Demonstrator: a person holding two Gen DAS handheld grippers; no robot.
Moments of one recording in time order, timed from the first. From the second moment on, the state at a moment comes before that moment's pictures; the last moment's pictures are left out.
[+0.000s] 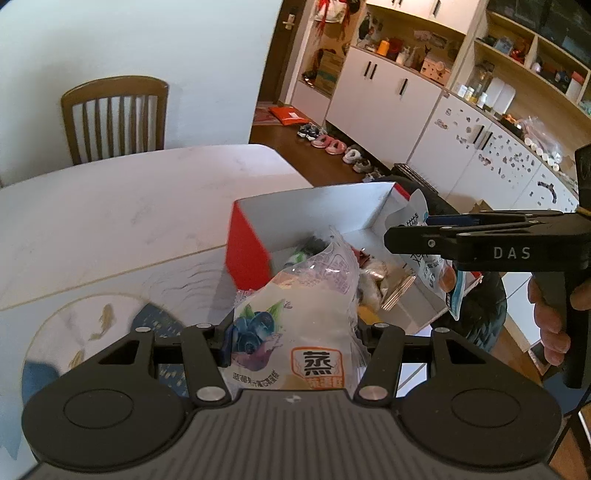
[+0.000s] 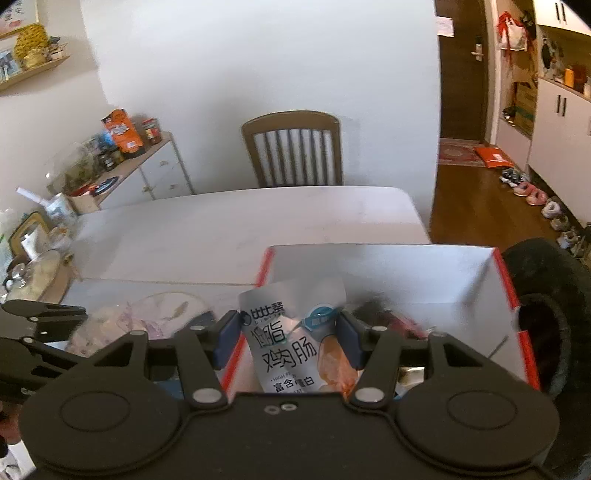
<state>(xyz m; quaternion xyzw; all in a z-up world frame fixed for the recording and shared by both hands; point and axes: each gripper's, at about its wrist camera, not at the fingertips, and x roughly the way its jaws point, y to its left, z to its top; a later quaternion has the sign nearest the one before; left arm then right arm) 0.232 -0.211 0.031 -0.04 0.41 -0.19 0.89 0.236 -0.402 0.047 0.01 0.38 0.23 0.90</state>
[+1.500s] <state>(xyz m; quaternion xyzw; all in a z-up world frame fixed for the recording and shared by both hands) 0.337 -0.343 -0.046 0.14 0.49 -0.21 0.83 0.298 -0.473 -0.040 -0.01 0.45 0.17 0.87</state>
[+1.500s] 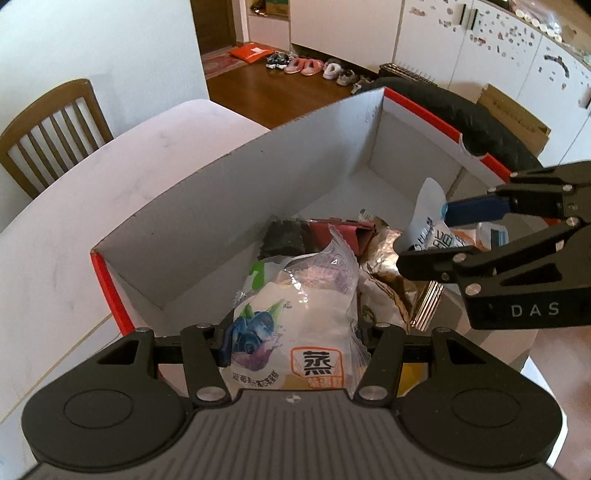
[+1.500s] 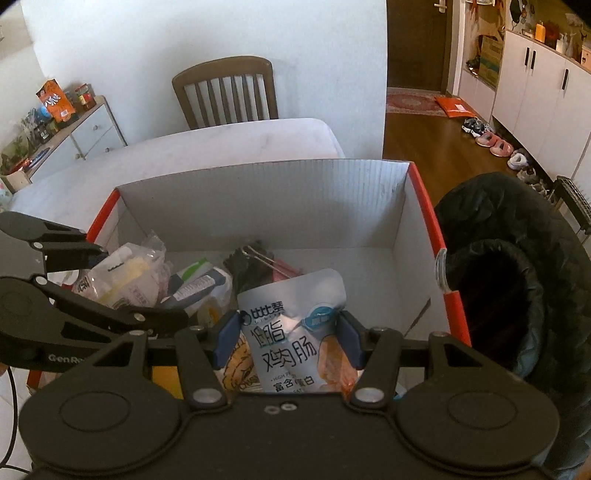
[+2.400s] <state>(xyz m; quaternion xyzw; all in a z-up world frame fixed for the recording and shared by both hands) 0.315 -0.325 -0.027 0.09 0.46 -0.21 0.86 0.295 -0.486 -0.030 0.02 0.44 0.18 0.88</state>
